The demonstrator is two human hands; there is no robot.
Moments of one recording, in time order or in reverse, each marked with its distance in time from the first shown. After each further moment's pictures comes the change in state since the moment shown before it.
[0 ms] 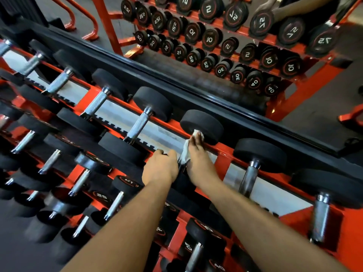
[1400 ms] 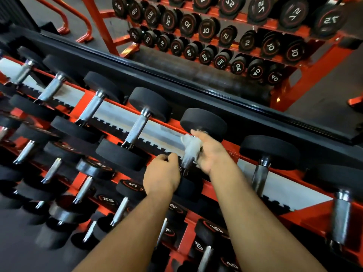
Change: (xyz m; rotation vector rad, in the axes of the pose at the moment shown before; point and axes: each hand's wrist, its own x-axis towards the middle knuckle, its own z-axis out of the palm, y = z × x) left_hand 0.001 -0.006 0.002 -0.049 0.033 0.049; right_hand 0.068 0.017 0.011 1.592 -0.029 0.726
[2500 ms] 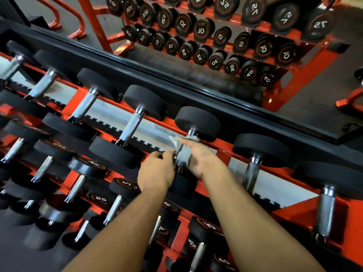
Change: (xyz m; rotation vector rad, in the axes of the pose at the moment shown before) left_hand -0.005 0.000 -0.003 -0.034 -0.011 -0.017; right_hand -0.035 0.006 0.001 -0.185 -0.033 0.064
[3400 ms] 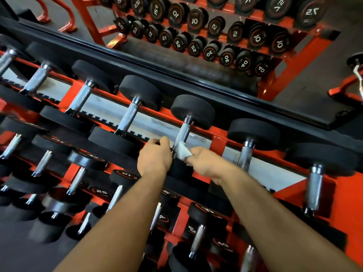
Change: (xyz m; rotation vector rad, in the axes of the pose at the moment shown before) left_hand 0.000 0.000 -0.001 0.011 0.010 0.019; right_hand -0.061 0.027 -0.035 -0.917 -0.104 -0.282
